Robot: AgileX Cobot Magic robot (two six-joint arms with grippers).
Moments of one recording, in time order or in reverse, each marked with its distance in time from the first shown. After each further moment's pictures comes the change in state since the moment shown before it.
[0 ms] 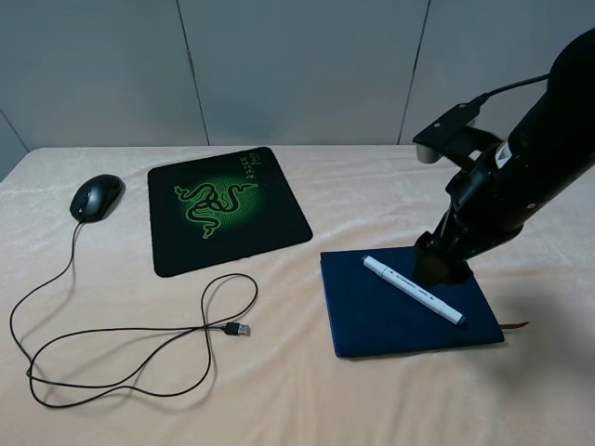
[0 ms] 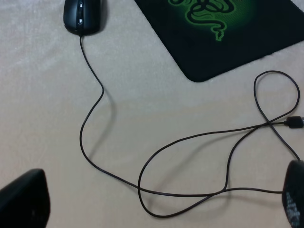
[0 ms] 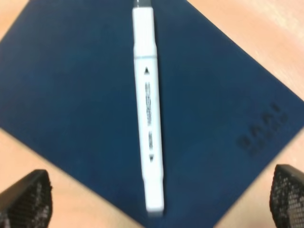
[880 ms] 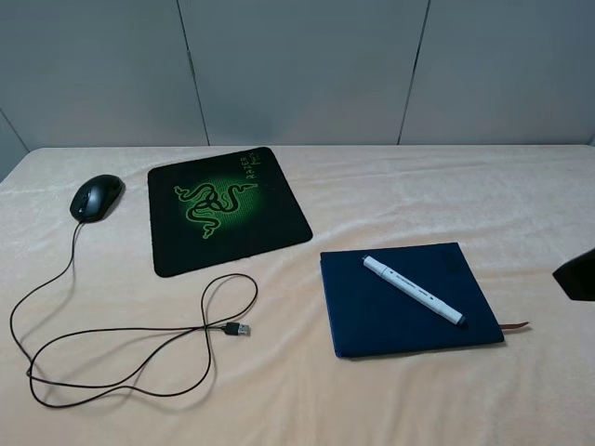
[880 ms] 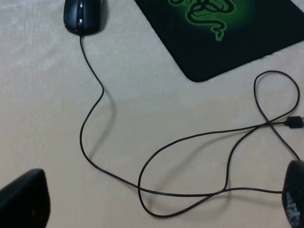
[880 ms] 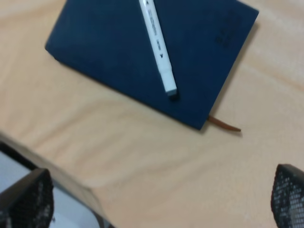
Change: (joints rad) left arm 0.000 0.000 0.000 0.000 0.000 0.000; right arm 0.000 -0.621 -0.009 0.009 0.442 0.212
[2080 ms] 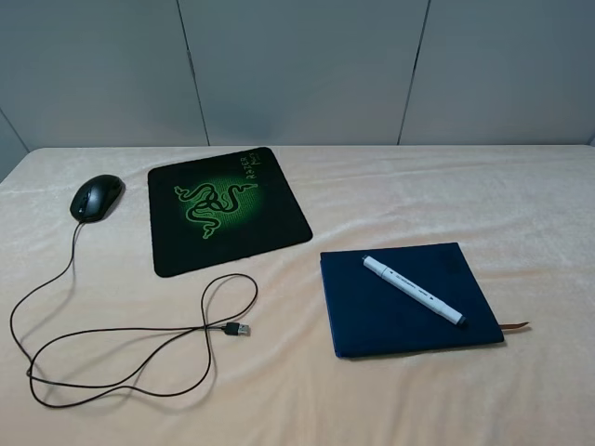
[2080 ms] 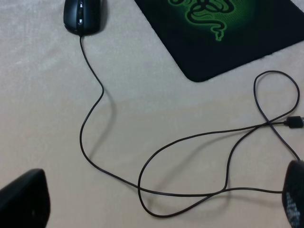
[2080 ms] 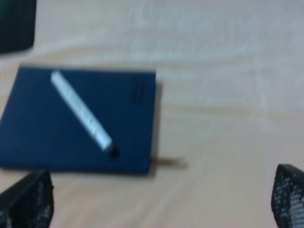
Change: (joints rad) left arm 0.000 0.000 0.000 0.000 0.000 0.000; right arm -0.342 -0.758 0.341 0.009 -0.127 0.065
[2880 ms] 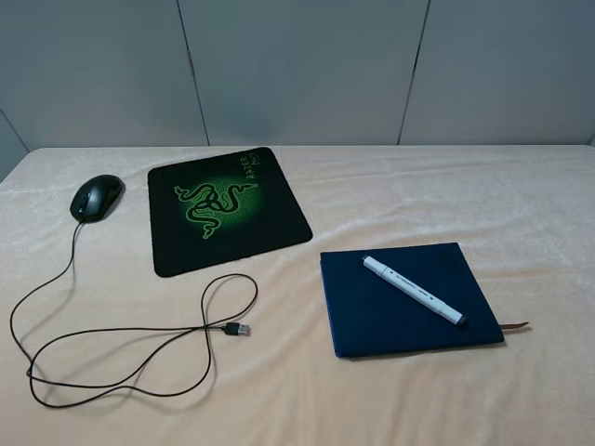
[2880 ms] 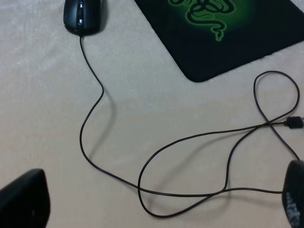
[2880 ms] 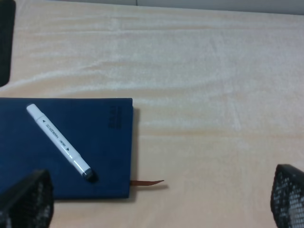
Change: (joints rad) left arm 0.000 0.000 0.000 0.000 0.000 -0.001; right arm -0.045 -0.053 0.037 -0.031 -0.055 0.000
